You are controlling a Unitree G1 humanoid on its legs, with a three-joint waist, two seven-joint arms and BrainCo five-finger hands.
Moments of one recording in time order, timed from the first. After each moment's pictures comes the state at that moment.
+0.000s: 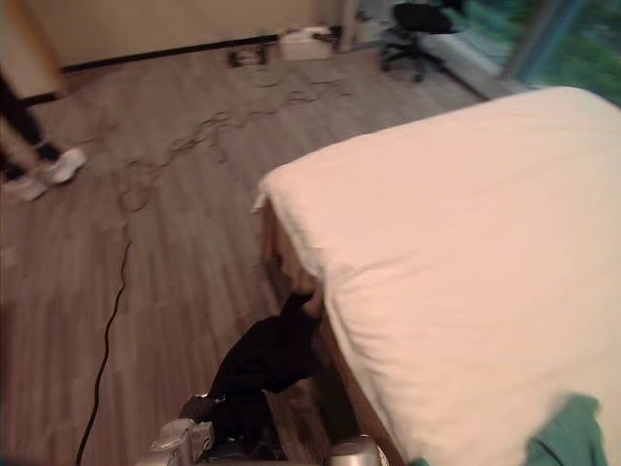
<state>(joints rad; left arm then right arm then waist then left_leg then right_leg) 0.01 0.08 -0.03 1.01 -0.29 -0.05 0.00 0.42 -0.37 -0.40 1.06 0.02 -0.03 0.02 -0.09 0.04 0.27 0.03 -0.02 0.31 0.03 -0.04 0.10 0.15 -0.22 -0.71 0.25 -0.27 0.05</state>
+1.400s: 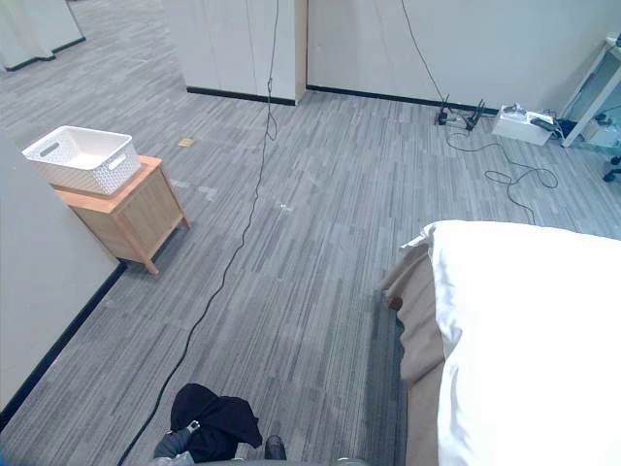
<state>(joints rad) 0.19 0.05 0.16 0.92 -0.45 -0.14 -0.04 0.63 -0.12 -0.58 1.13 0.58 -0.03 -0.11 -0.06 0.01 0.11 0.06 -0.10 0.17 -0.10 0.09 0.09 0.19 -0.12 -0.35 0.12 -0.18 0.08</state>
